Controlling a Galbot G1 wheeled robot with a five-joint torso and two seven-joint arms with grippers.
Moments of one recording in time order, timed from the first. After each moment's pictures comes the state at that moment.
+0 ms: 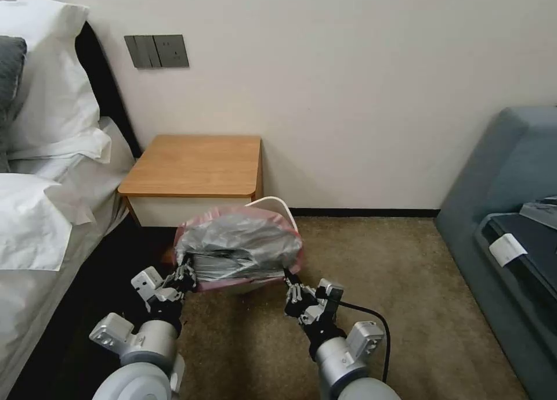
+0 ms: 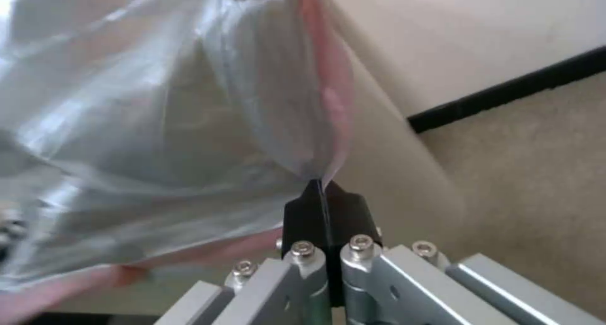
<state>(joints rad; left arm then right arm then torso) 1.66 -1.47 -0.55 -2.39 -0.89 0.27 -0.34 -1.53 1.32 -0.01 2.26 0.47 -0.22 0.37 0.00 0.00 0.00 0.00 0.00</state>
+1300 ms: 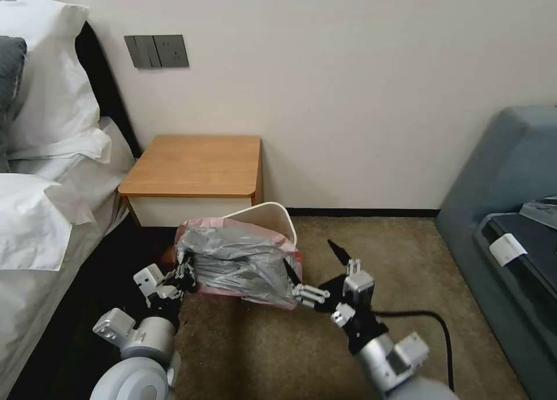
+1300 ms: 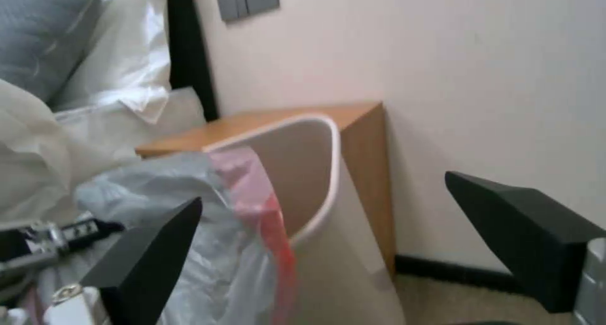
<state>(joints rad) 1.62 -1.44 -0.56 -2.30 -0.80 0.22 -0.23 -1.54 1.13 0.18 2.33 0.27 -0.10 0.05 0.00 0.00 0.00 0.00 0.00</state>
